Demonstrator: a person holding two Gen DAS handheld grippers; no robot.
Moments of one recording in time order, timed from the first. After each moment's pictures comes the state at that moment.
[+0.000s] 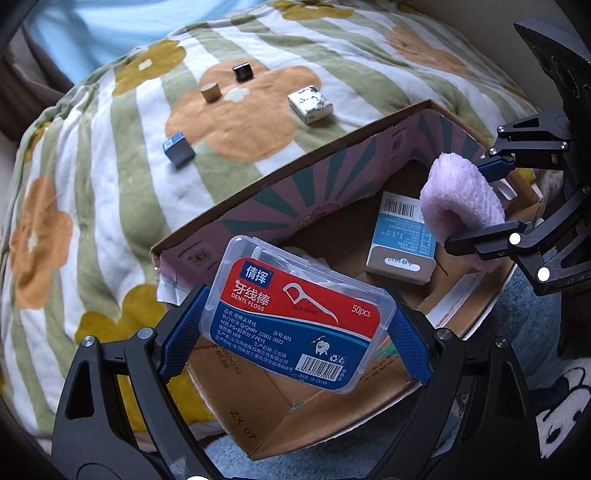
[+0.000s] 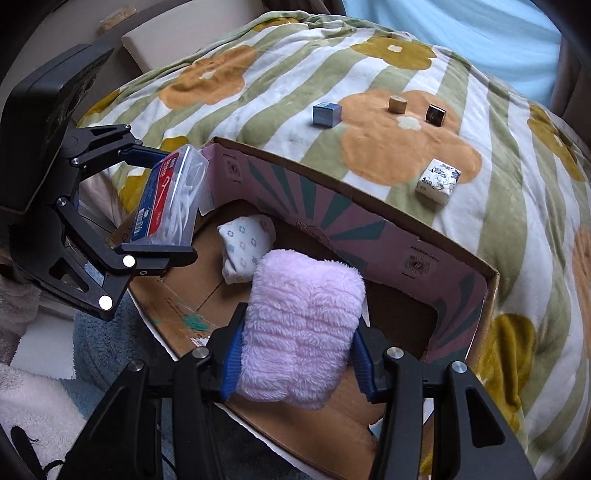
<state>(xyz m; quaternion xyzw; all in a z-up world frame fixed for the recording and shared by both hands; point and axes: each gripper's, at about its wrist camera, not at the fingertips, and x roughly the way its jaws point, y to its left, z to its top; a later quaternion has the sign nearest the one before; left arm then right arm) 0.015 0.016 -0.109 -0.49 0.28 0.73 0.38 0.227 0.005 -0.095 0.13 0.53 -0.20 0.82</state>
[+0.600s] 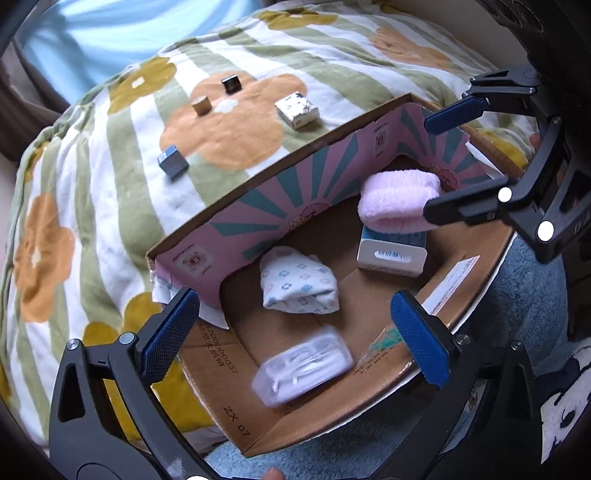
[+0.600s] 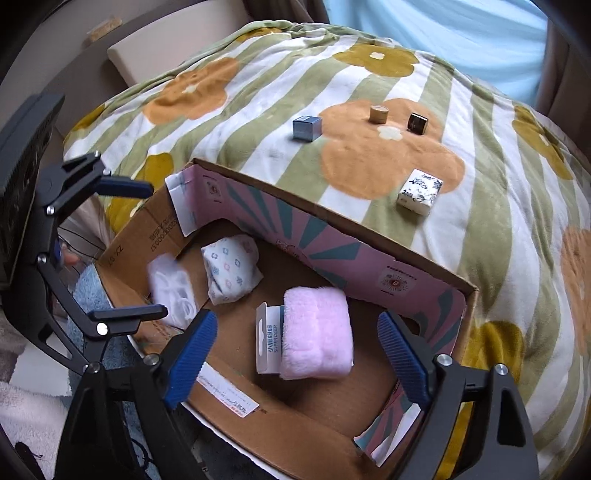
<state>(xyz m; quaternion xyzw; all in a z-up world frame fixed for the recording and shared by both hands) 0.030 0.013 -0.108 -0.46 0.29 0.74 0.40 0.229 -0.009 -0.085 0.13 0.51 -0.23 0.82</state>
